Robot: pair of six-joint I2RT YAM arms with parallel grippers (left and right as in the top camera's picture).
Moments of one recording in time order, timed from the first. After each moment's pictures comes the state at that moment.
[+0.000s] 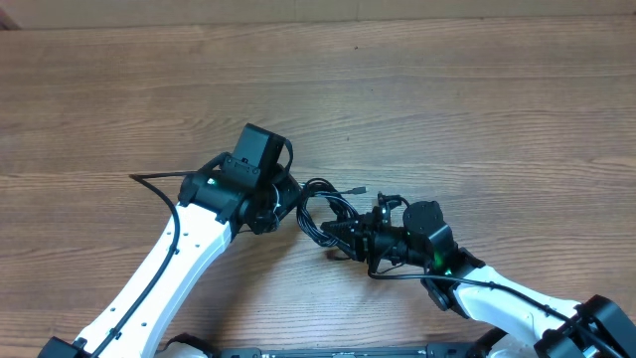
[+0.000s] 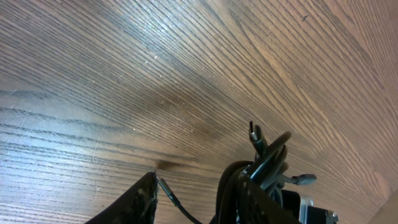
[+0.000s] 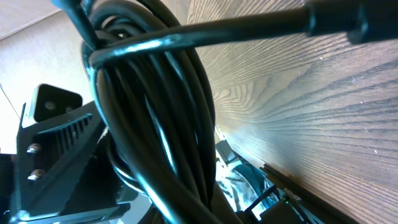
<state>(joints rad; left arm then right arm) -0.44 1.38 1.08 -0.87 0.16 -1.16 0.61 1.37 0.33 0.67 -0.63 1.80</state>
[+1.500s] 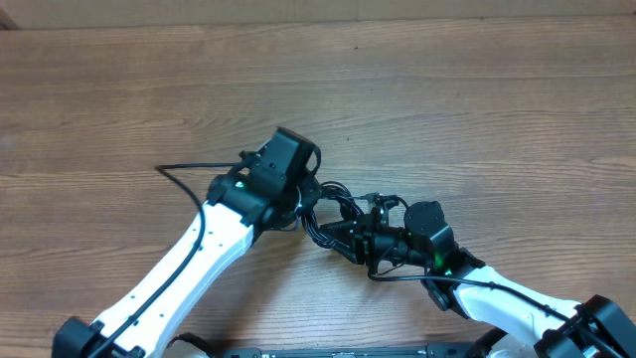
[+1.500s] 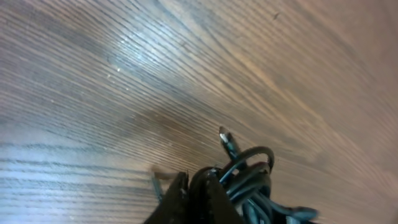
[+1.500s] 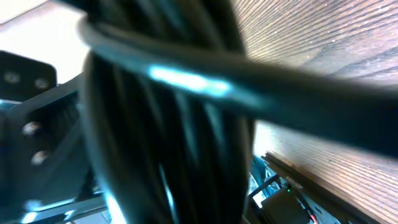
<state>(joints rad) -0.56 1.44 1.08 -0.75 0.05 -1.17 0.61 1.37 0.33 0.70 -0.68 1.81</state>
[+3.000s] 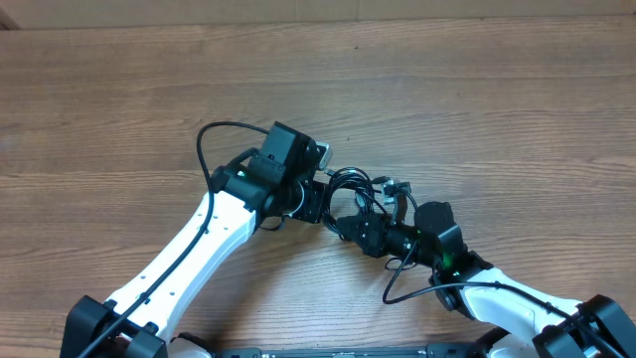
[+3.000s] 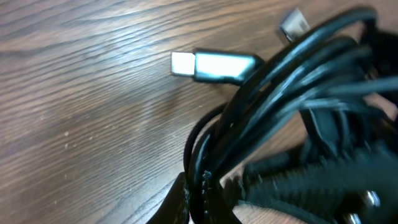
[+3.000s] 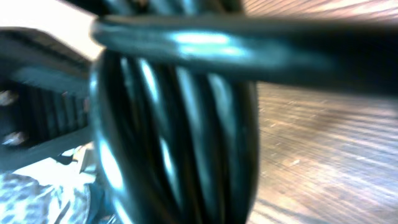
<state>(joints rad) -0.52 1.50 1.08 -0.73 0.30 -0.26 0.54 1.37 0.28 0.67 -0.56 0.85</state>
